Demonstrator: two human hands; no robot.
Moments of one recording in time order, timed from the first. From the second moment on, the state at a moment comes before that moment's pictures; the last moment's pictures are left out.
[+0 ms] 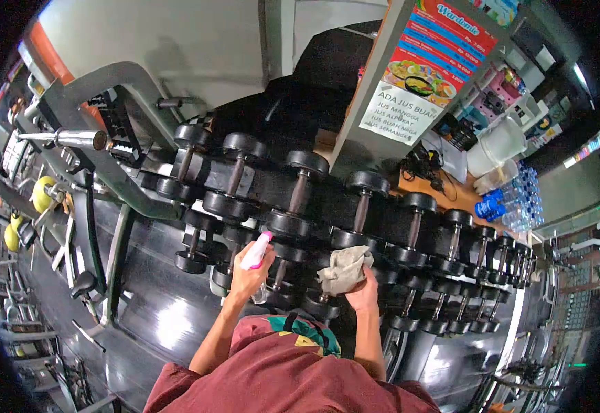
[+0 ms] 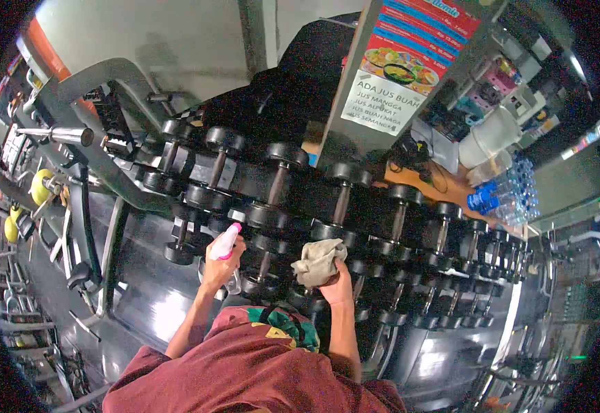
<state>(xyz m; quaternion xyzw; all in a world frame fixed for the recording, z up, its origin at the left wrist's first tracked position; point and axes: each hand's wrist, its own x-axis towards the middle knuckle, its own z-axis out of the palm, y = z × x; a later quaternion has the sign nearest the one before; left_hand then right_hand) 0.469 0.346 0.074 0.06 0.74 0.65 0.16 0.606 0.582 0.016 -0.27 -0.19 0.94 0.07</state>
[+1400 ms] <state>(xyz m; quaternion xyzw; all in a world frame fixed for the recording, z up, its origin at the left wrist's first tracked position) 0.275 0.432 0.056 0.21 0.83 0.49 0.17 0.459 0.626 0.039 -0.26 -0.25 0.92 0.16</state>
